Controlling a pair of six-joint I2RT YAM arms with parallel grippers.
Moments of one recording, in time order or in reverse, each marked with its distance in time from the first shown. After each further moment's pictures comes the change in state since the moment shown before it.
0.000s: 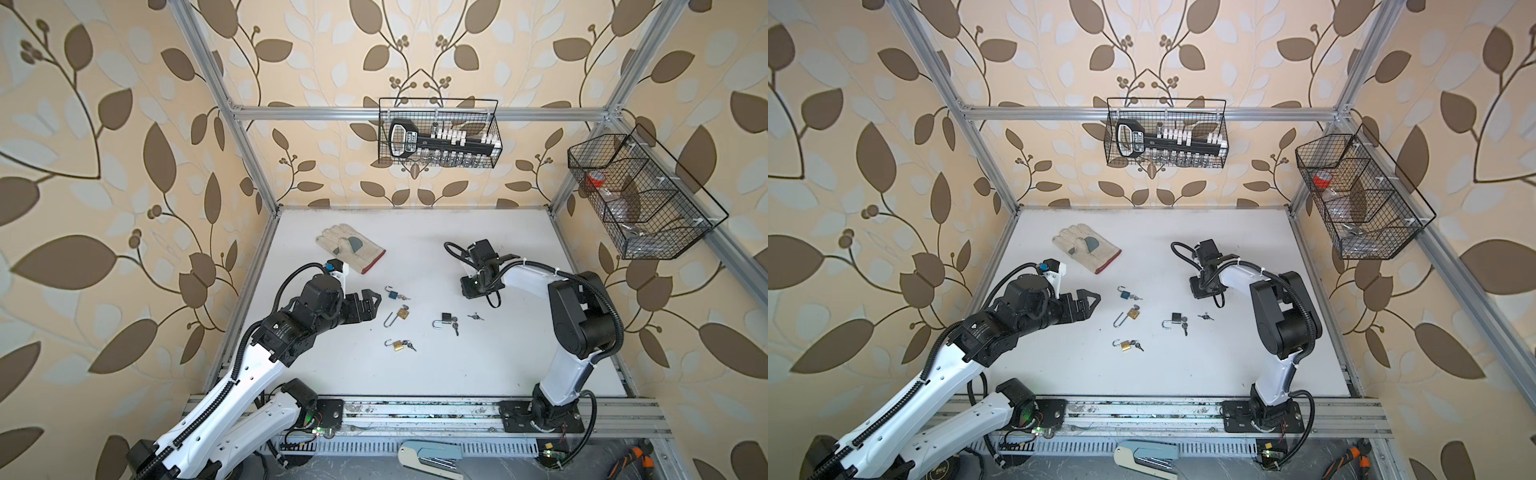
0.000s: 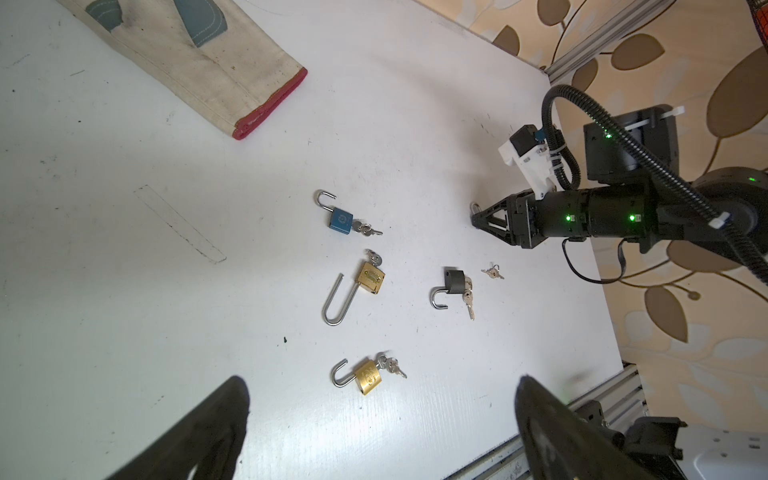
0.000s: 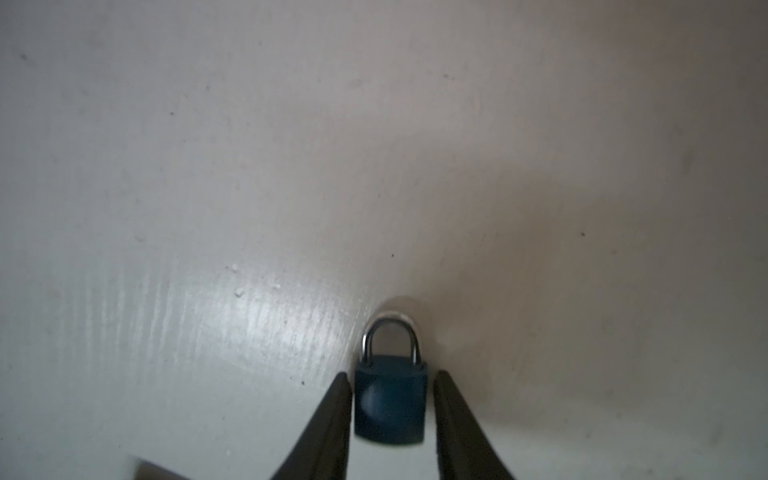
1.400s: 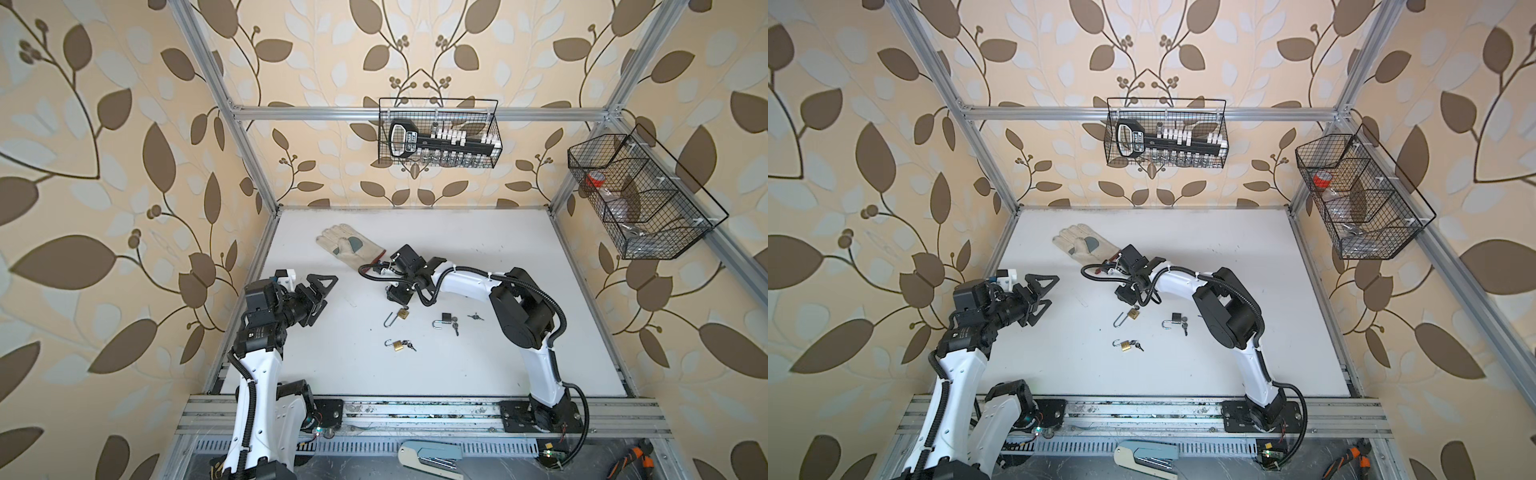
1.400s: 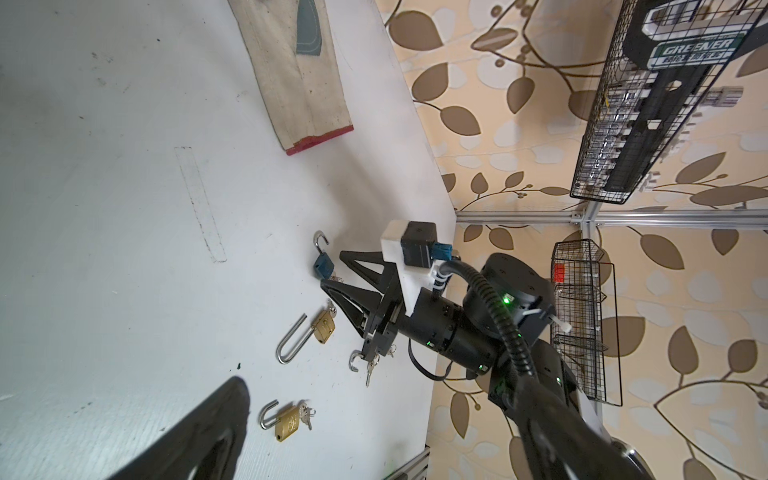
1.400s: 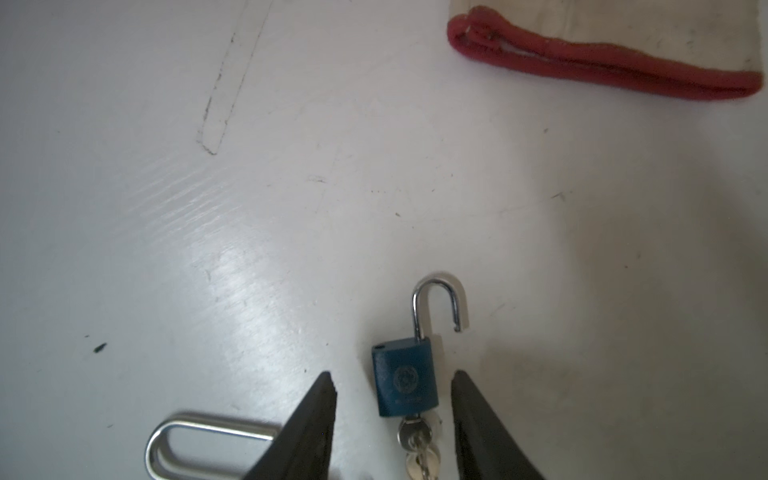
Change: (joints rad) left arm 0.851 -0.040 -0.234 0.225 0.764 -0.197; right arm 0.454 0.316 0.433 0.085 -0.109 -0.321
